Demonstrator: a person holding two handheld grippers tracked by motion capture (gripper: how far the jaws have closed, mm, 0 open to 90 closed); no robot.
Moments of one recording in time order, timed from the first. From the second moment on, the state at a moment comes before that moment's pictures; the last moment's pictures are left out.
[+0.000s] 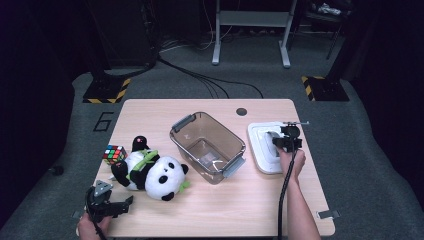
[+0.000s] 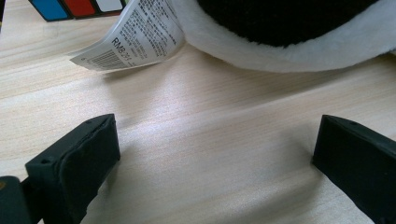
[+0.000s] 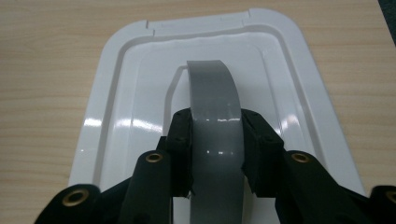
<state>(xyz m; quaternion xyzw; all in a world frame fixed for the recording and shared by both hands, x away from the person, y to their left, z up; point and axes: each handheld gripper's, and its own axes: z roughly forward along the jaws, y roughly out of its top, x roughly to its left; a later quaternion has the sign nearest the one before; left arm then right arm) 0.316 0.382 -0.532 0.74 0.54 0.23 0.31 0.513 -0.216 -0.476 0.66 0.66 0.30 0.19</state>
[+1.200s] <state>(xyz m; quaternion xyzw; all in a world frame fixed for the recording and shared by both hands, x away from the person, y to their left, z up) 0.316 0.382 -0.532 0.74 0.55 0.23 0.31 0.468 -0.213 -0.458 0.61 0.70 0.33 0.18</state>
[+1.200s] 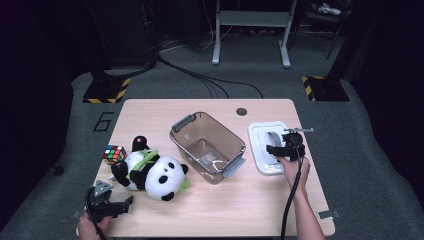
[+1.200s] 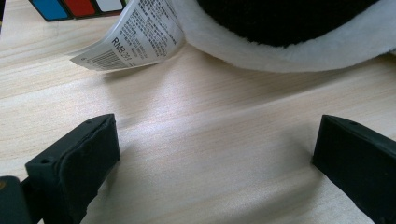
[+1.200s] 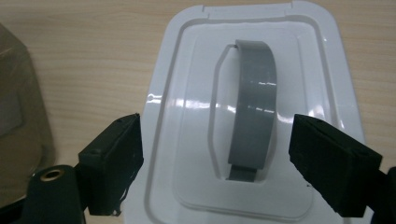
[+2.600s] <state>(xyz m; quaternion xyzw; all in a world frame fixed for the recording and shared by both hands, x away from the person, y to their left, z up) 0.316 0.382 -0.532 0.74 0.55 0.23 0.32 0.363 -0.126 -0.517 0.46 0.80 0.35 0.15</state>
